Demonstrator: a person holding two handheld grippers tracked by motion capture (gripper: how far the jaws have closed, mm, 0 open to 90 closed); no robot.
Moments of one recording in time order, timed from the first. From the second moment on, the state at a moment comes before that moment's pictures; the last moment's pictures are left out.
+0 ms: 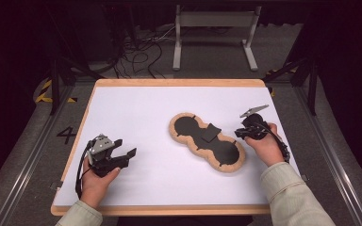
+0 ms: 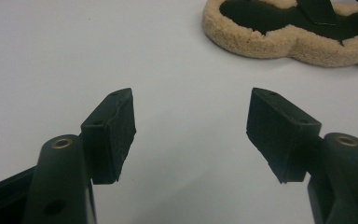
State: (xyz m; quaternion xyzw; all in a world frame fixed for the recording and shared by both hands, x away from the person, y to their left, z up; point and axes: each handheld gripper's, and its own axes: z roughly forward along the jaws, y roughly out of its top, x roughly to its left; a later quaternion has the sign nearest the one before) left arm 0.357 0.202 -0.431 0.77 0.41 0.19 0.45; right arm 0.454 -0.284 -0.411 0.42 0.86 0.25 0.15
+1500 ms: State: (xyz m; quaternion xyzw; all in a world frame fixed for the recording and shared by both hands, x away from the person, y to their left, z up) left arm 0.362 0.192 -0.434 0.78 0.40 0.19 0.44; right arm 0.381 -0.186 -0.428 0.22 0.95 0.21 0.01
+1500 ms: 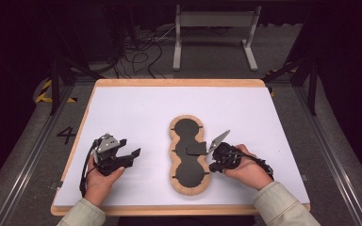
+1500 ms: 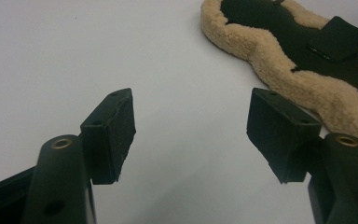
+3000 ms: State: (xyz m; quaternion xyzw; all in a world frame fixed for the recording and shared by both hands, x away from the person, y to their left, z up) left arm 0.314 0.242 -0.442 0.75 0.45 0.21 0.43; right arm 0.498 -0.068 -0.379 0.23 0.93 0.26 0.11
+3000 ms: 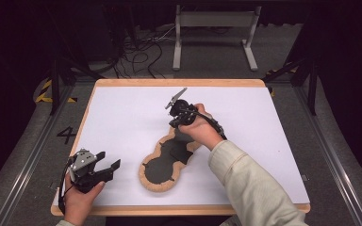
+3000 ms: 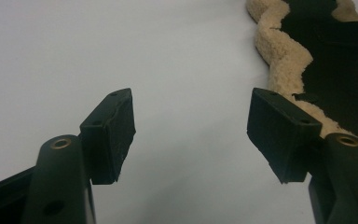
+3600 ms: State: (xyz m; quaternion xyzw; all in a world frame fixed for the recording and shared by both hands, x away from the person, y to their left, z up) left arm 0.311 0.239 -0.446 0.76 0.45 0.21 0.42; right arm 0.549 -0.071 -0.419 0.32 0.91 0.22 0.12
